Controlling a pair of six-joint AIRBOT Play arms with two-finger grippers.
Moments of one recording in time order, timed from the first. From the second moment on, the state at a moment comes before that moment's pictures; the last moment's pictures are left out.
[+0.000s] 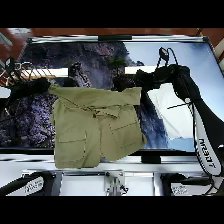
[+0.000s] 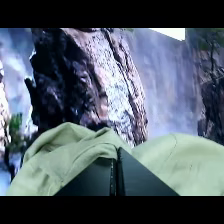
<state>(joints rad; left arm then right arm) 0.13 -1.22 1.01 0.84 -0.55 -1.24 0.19 -1.54 1.47 1.91 -0.85 -1.30</state>
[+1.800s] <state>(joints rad) 0.11 -1.22 1.05 0.84 -0.64 -1.09 0.41 -1.70 1.56 2.09 -1.06 -1.58</state>
